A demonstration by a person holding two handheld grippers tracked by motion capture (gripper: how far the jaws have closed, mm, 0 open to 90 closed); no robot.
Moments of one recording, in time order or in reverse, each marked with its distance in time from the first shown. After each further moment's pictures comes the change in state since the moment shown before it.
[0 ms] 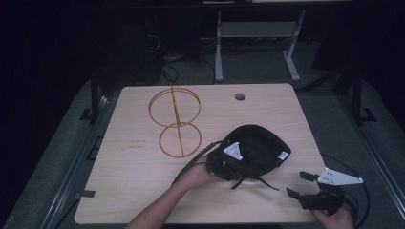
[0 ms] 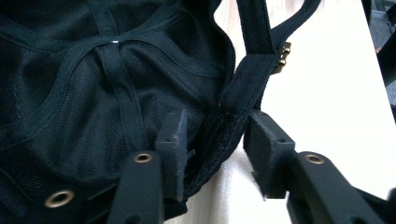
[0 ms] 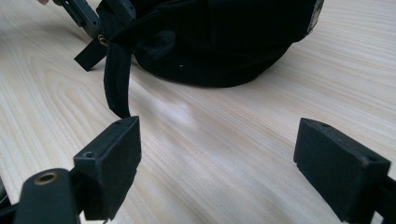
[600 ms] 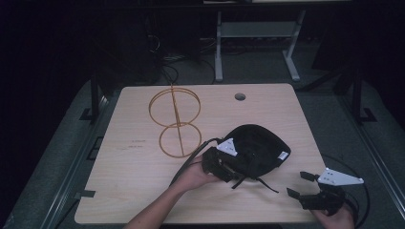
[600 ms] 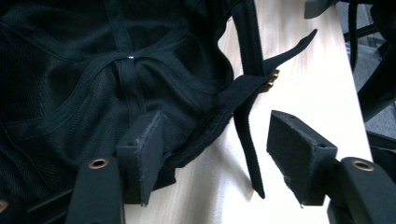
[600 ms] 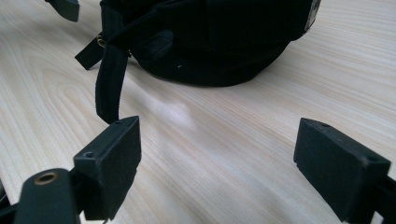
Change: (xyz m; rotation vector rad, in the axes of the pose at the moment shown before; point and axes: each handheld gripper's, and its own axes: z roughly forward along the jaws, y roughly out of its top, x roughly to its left) left arm -0.002 -0.003 -0.017 -0.088 0.014 -0.075; right arm 0.000 0.000 -0.001 0.001 -0.004 -0.001
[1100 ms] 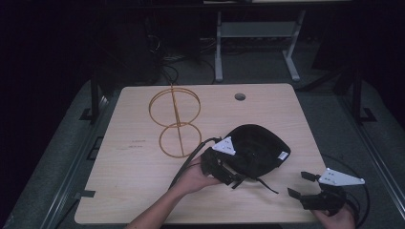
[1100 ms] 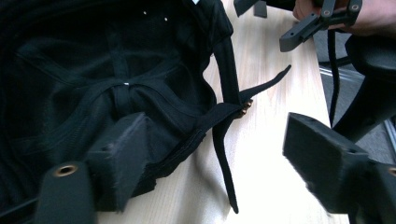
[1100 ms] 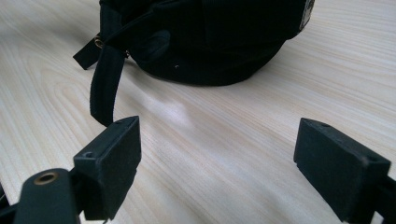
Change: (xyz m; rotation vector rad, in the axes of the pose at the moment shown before) left arm -0.011 0.005 -0.014 -0.089 -0.003 -0.025; right arm -0.001 -0.001 -0.002 -0.006 -0.008 -0.001
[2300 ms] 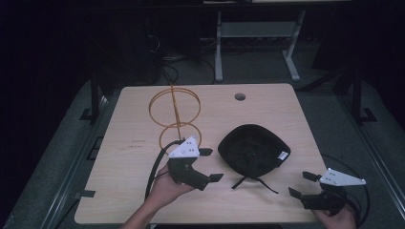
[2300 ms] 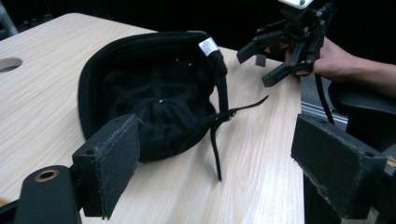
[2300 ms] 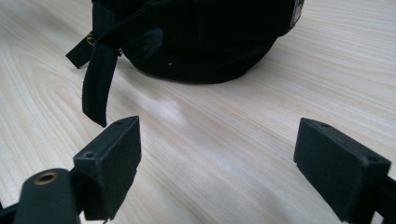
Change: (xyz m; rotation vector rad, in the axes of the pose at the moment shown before) left arm -0.035 -0.019 -0.091 -0.221 0.128 -0.040; right arm -0.001 -0.001 -0.002 0.004 -0.018 0.002
